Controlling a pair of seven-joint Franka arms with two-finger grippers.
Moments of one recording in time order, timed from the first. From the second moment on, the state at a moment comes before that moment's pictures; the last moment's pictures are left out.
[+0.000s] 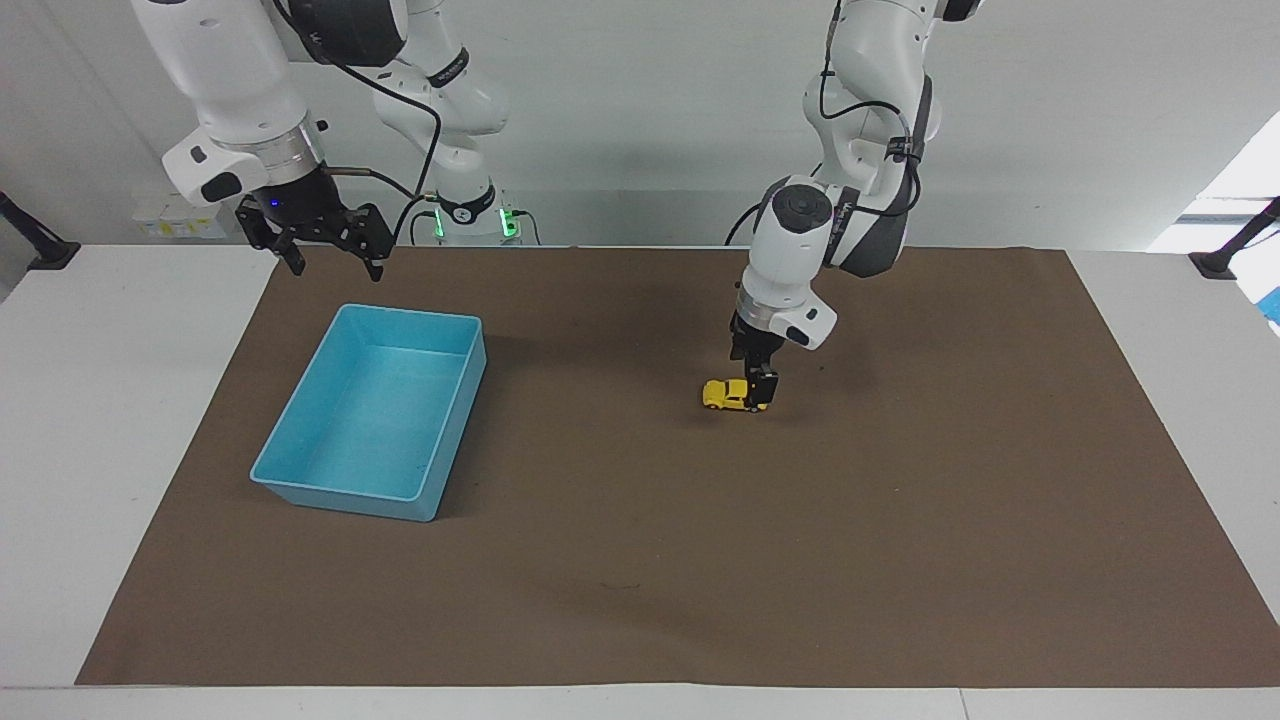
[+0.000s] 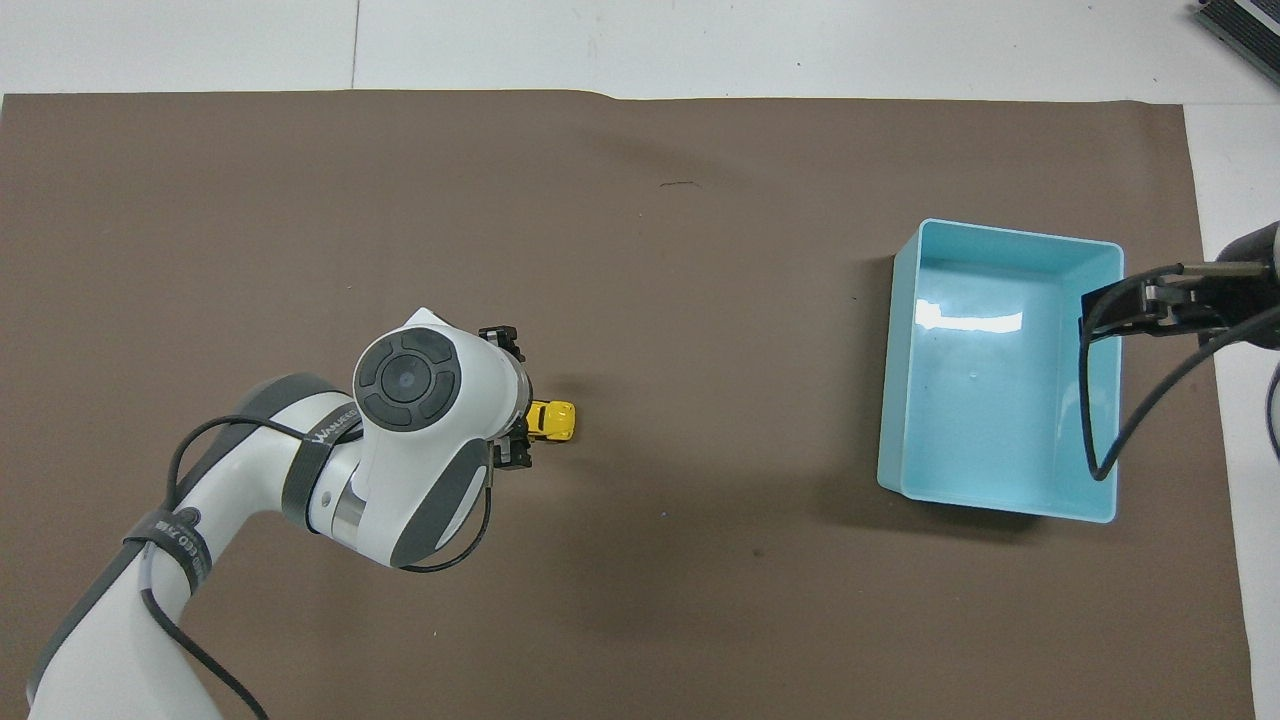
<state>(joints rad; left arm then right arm) -0.50 0.17 -0.05 -2.08 -0.04 2.34 -2.16 -0.11 0.02 0.14 -1.54 -0.05 1.53 0.11</state>
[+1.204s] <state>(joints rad) -0.52 0.22 -0.05 -2.11 -0.04 2.45 -2.17 -0.11 0.02 0.14 -1.54 -0.05 1.53 0.11</state>
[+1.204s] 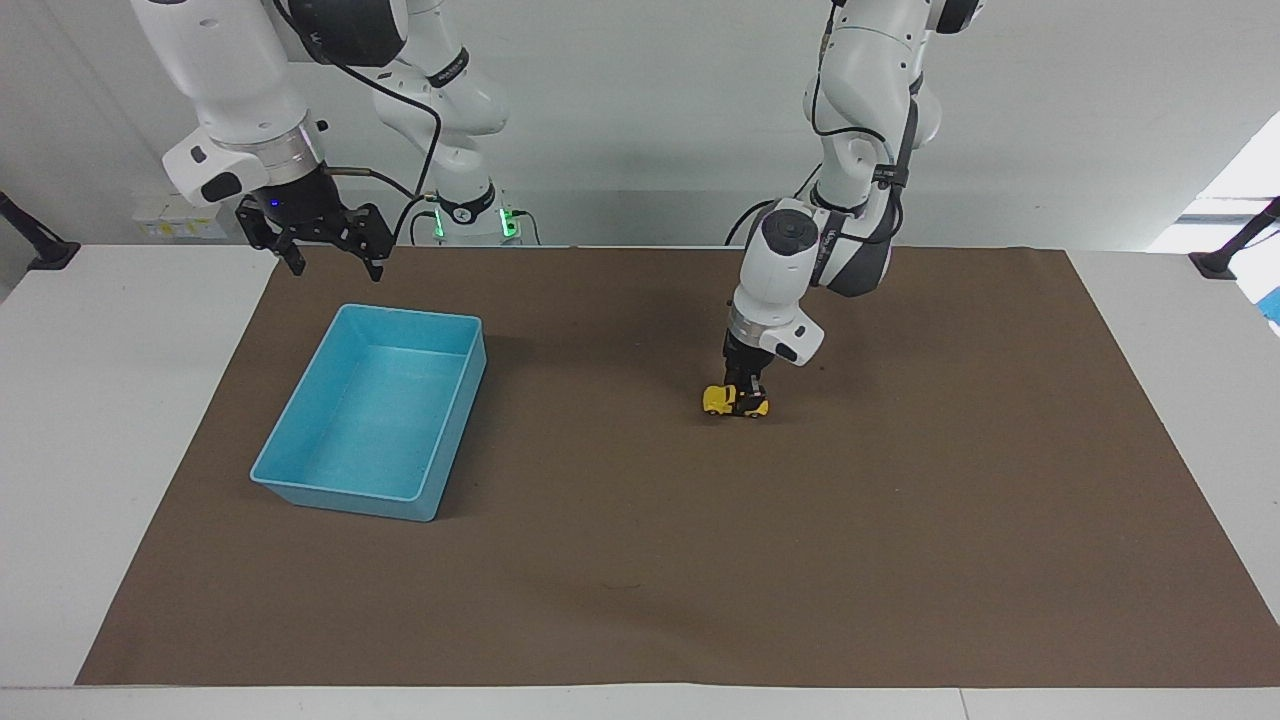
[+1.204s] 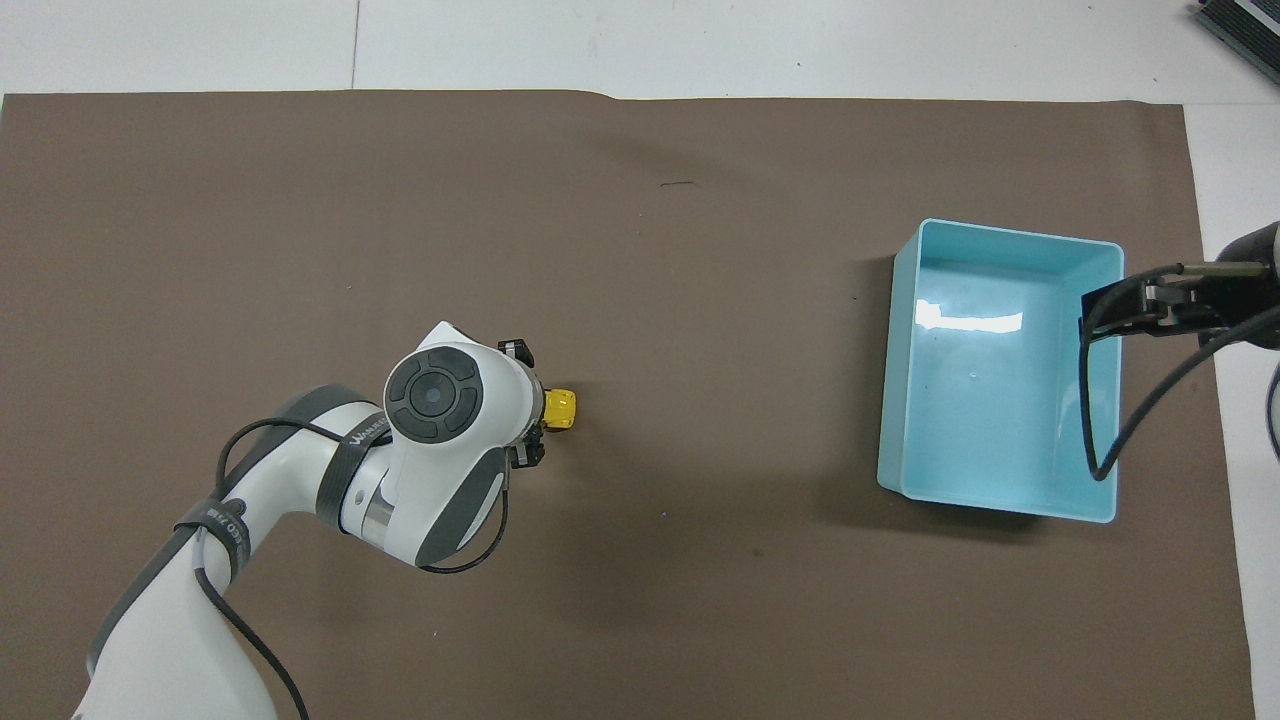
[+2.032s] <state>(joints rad) -0.43 0.17 -0.04 -2.18 -0.04 2.44 -2.11 -0.12 0.02 0.14 -1.54 -0.05 1.53 0.11</state>
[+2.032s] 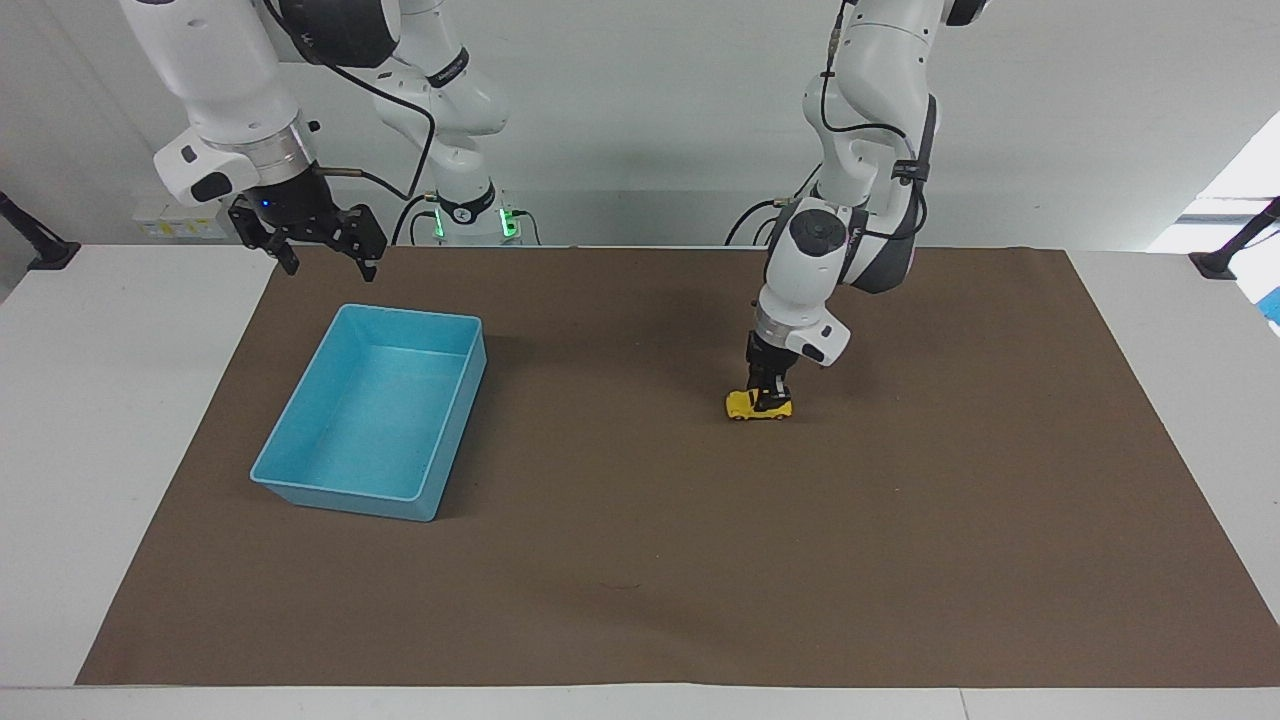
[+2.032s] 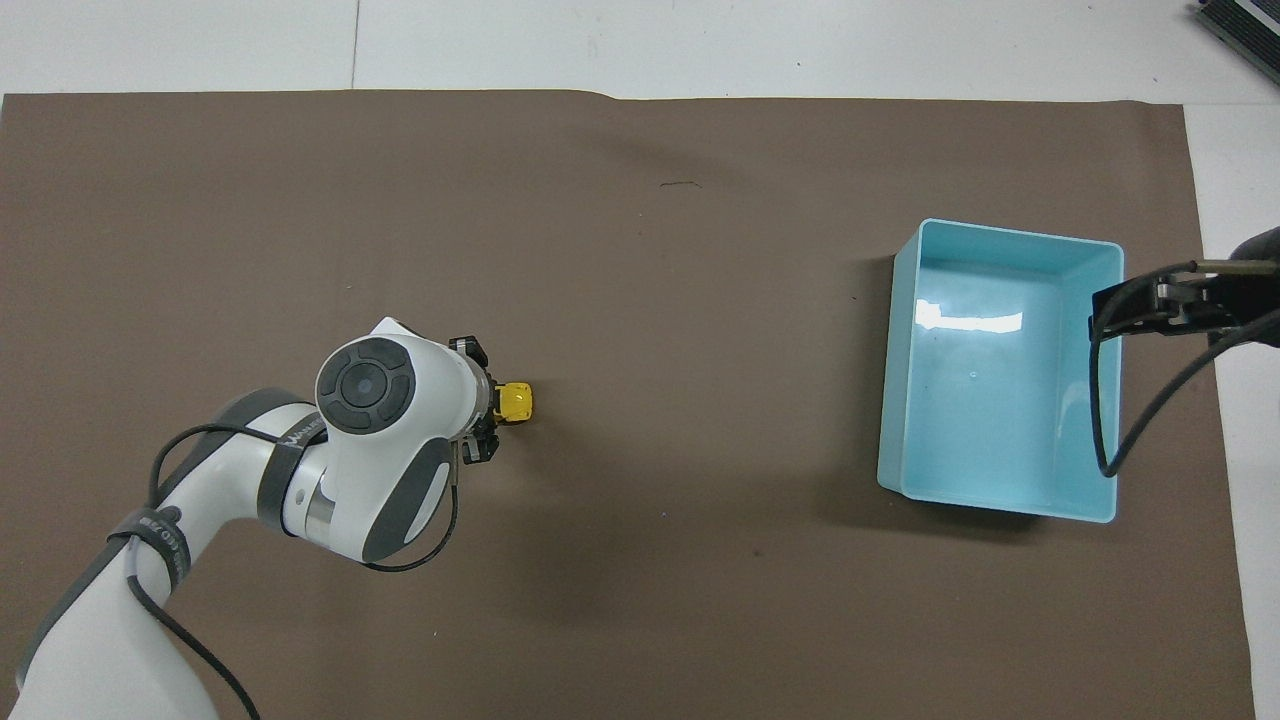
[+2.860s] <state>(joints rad) -0.34 0.14 -0.03 -2.22 -0.04 2.42 -2.10 -0.12 0.02 0.15 -1.54 -0.04 1.53 0.11</state>
